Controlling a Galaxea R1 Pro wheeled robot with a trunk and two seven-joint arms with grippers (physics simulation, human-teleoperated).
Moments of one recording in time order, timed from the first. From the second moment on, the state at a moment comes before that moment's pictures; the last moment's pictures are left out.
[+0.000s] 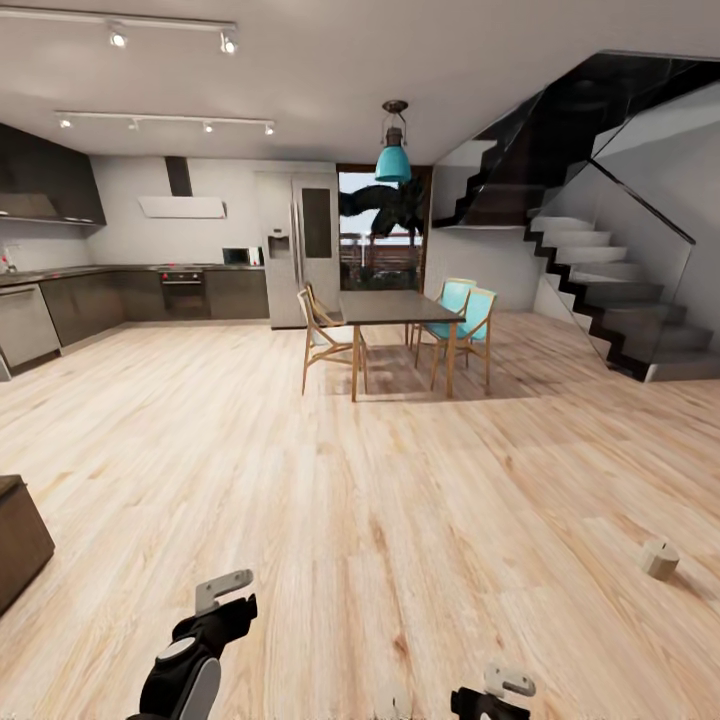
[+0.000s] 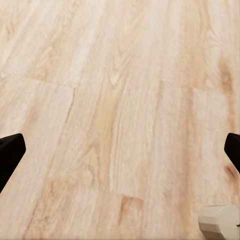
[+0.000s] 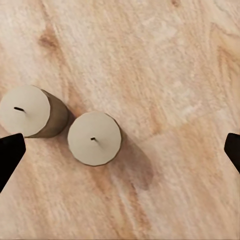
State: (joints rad) left arm -0.10 -0.06 -0.07 -1.41 0.32 0.54 0.44; right arm -0.41 0.04 0.16 -0.31 -0.40 0.14 -0.26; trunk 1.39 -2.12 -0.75
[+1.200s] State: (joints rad) left arm -0.09 -0.06 -0.07 -1.41 0.32 0.53 0.44; right arm -0.41 0.09 0.41 -0.32 -0.40 0.14 -0.24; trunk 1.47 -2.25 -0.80
